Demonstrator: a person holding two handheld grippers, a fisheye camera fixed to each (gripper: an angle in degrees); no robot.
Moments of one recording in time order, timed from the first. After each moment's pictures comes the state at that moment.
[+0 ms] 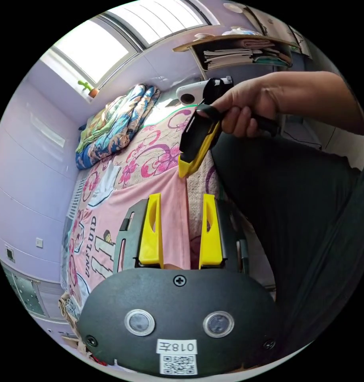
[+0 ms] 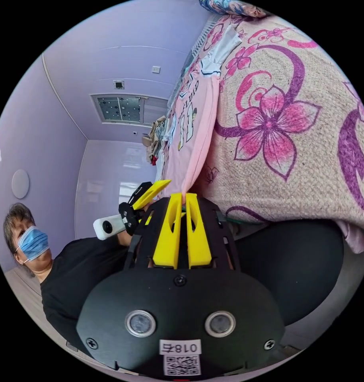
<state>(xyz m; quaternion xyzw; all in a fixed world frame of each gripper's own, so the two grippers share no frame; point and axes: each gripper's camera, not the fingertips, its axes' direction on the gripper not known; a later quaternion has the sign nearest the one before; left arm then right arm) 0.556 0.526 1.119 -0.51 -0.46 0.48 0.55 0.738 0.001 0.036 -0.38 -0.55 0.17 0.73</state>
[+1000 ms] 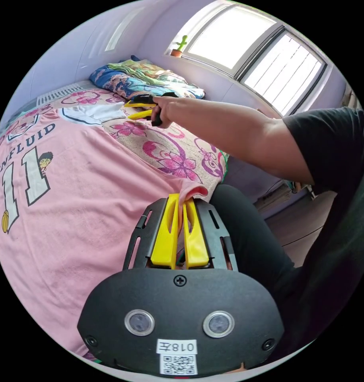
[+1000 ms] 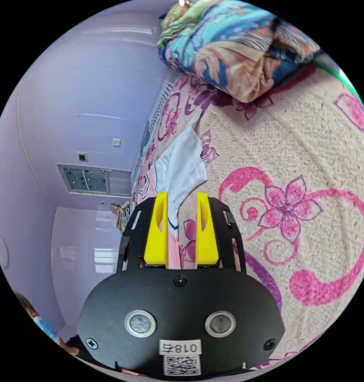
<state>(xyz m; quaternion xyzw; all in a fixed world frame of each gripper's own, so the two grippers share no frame) 0.528 0.374 0.966 -0.35 -0.41 0.13 0.83 0.720 -0.243 0.318 -0.29 -0.37 0.31 0.82</state>
